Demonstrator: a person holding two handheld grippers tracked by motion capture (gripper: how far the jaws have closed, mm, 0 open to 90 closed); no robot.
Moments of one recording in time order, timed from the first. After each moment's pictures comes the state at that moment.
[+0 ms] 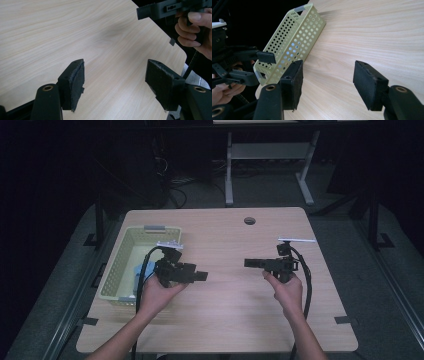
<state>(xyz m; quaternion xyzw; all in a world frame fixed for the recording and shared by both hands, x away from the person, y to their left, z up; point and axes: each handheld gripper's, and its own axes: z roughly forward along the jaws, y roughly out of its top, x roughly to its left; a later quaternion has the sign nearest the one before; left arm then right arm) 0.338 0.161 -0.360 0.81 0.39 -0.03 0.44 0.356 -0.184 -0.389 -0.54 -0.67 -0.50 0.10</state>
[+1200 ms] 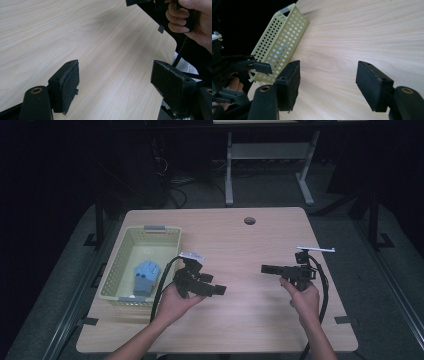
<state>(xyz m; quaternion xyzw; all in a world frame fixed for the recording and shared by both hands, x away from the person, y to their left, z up) 0.325 0.116 -0.386 0.83 0.35 -0.07 0.43 0.340 -0.230 -0.408 -0.57 -0.65 -0.50 0.09</state>
